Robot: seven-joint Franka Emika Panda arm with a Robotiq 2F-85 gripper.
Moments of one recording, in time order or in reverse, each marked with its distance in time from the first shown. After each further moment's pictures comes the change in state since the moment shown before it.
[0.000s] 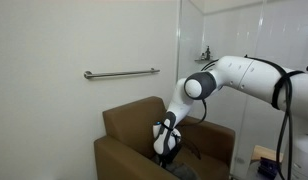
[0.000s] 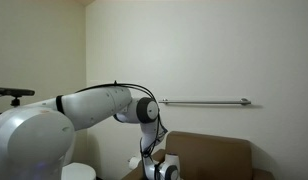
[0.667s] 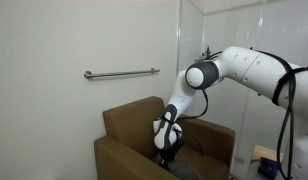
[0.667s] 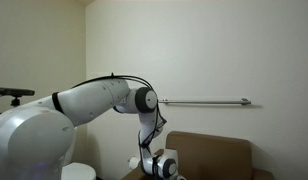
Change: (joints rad) arm 0.003 -0.123 0.008 -0.135 0.000 -0.043 0.000
